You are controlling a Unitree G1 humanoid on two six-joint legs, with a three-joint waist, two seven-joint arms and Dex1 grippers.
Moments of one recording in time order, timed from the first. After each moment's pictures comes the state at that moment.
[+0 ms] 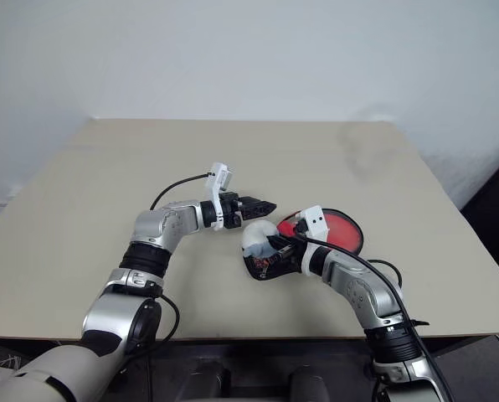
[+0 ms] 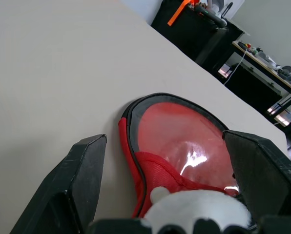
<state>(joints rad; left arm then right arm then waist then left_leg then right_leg) -0.83 0.14 0.03 0.59 -0.33 0.72 -0.83 -0.29 -0.33 0.13 -0.11 0.55 0.71 0.48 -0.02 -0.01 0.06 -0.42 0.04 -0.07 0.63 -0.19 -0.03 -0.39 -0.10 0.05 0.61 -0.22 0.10</state>
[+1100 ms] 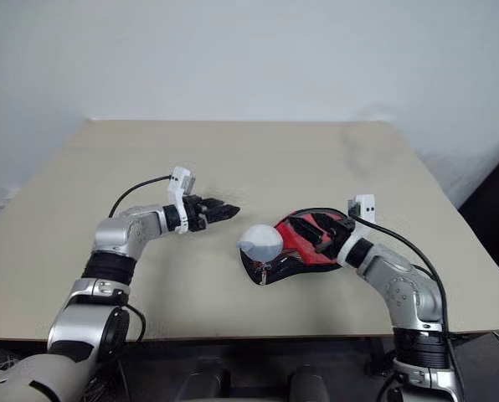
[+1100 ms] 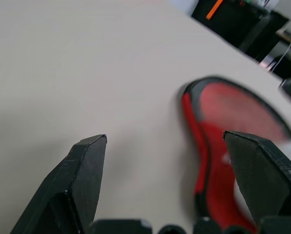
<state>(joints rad) -0.66 0.39 -0.01 0.51 -0.29 0.59 -0.92 -0.23 -0.42 -0.18 -0.11 0.71 0.72 0.65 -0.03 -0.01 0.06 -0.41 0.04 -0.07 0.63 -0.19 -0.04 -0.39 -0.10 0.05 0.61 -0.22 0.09</state>
